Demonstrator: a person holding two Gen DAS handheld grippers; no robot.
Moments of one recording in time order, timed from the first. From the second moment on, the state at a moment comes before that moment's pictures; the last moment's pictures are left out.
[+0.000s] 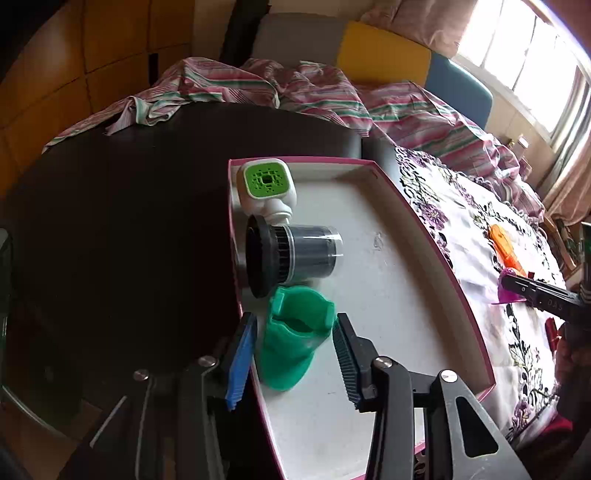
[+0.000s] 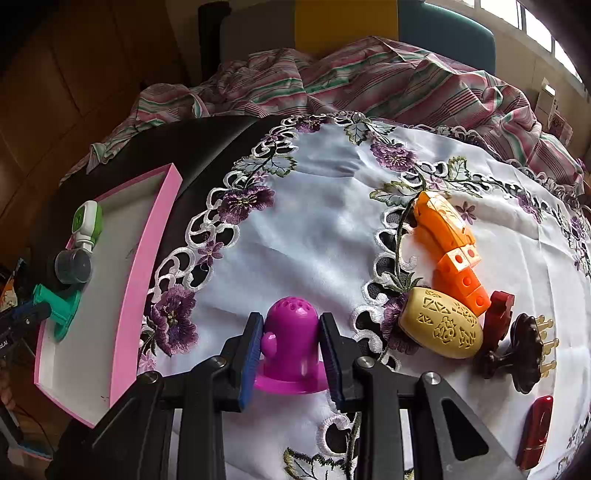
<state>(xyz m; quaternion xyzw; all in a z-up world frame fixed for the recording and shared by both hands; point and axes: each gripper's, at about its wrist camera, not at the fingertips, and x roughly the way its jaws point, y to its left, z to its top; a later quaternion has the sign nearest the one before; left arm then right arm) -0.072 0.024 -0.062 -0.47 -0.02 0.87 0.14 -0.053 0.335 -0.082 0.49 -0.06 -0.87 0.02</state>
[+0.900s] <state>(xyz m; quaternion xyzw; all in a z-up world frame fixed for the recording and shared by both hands) -0.016 0.006 -0.009 -0.40 -0.01 0.91 0.11 -0.051 0.333 -0.074 0.46 -0.07 -0.88 0.03</state>
